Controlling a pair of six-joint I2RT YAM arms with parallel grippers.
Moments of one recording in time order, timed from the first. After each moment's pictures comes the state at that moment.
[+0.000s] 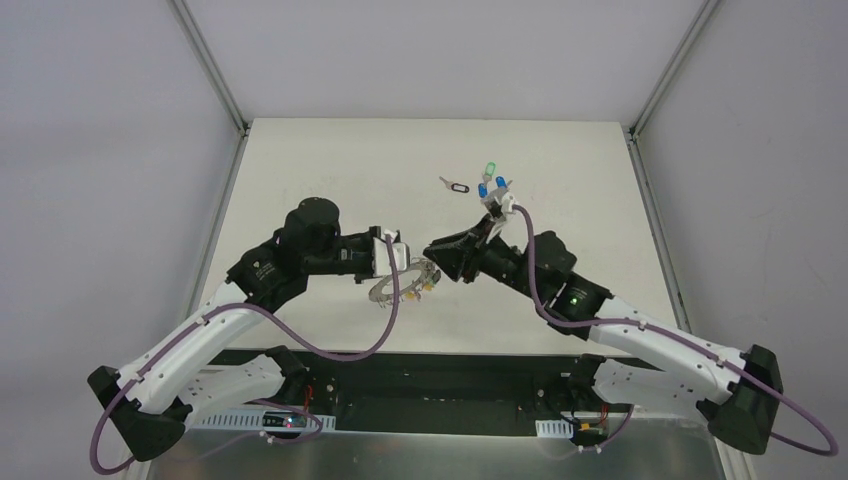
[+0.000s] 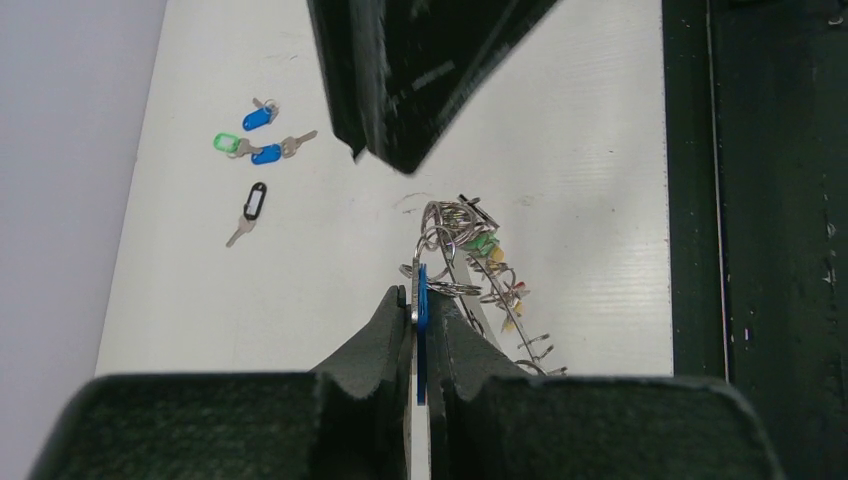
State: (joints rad) left arm -0.74 0.92 1.01 -0.53 0.47 0.66; right arm 0.99 1.00 0.75 0.24 -0.07 0.53
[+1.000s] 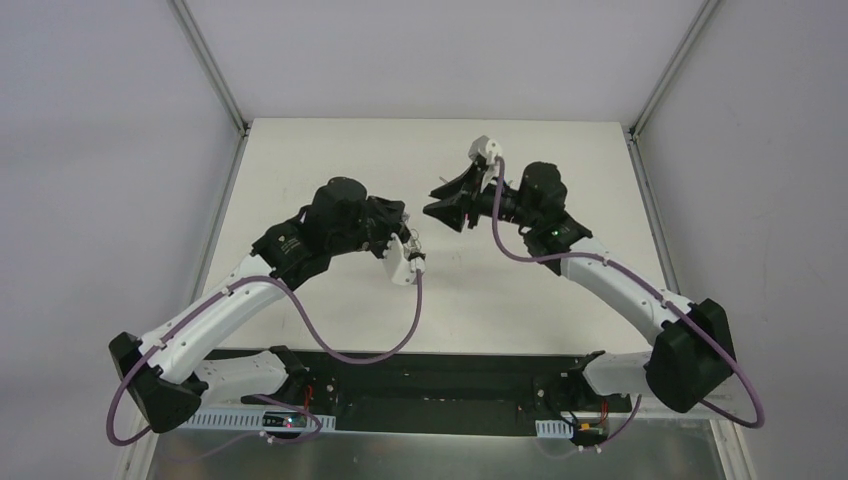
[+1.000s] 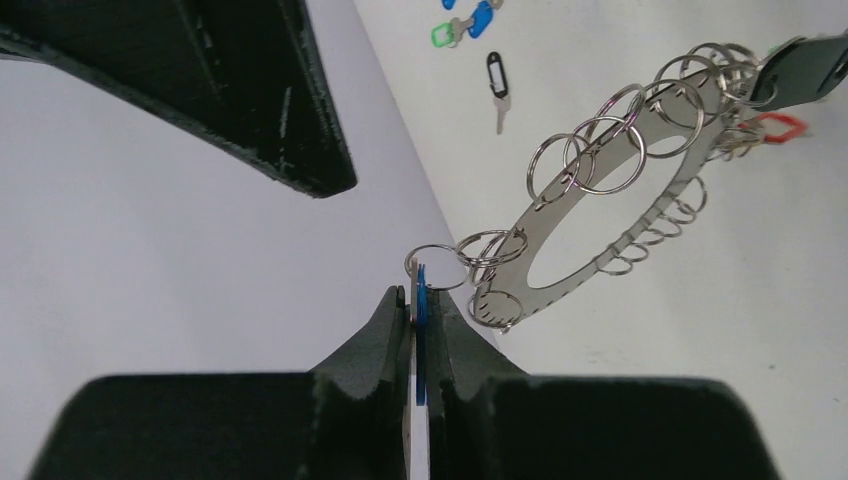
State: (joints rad) left arm -0.77 1.07 1.13 -0.60 0.12 1.57; right arm 0.65 1.29 0.94 0.32 -0.62 0.09
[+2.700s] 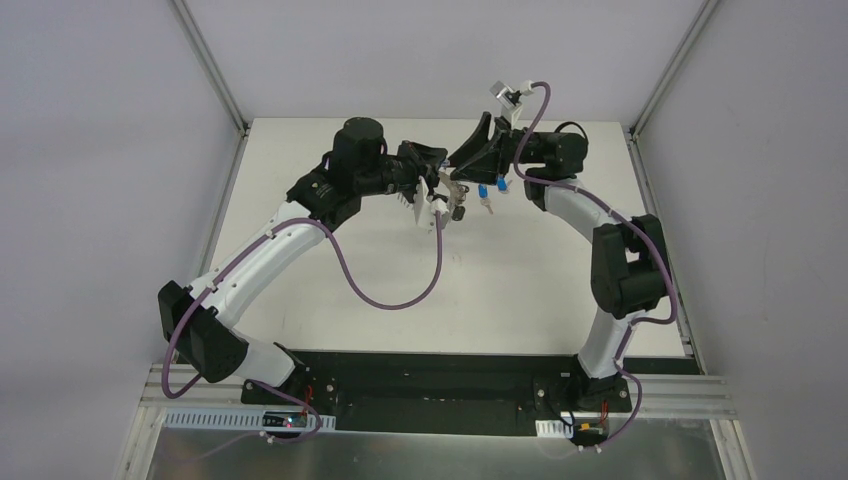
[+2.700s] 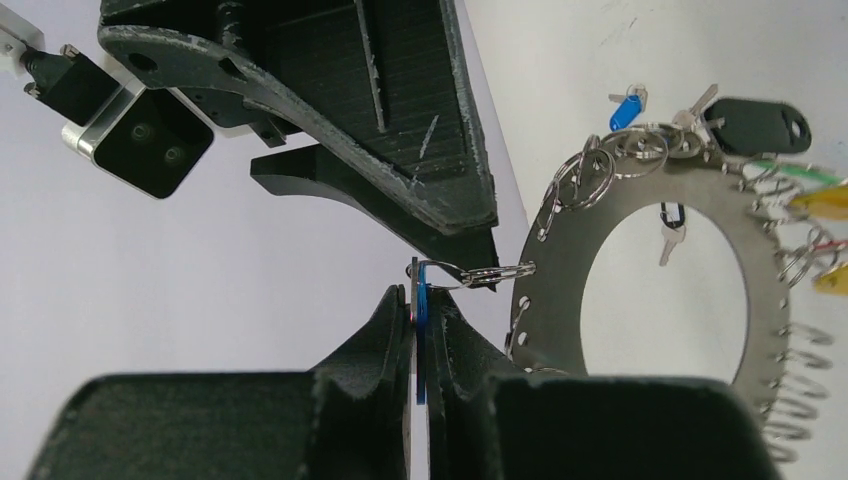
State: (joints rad) left arm -0.65 1.42 1.42 -0.31 0.47 1.54; right arm 0.31 1.84 1.32 1.33 -1.35 1.23
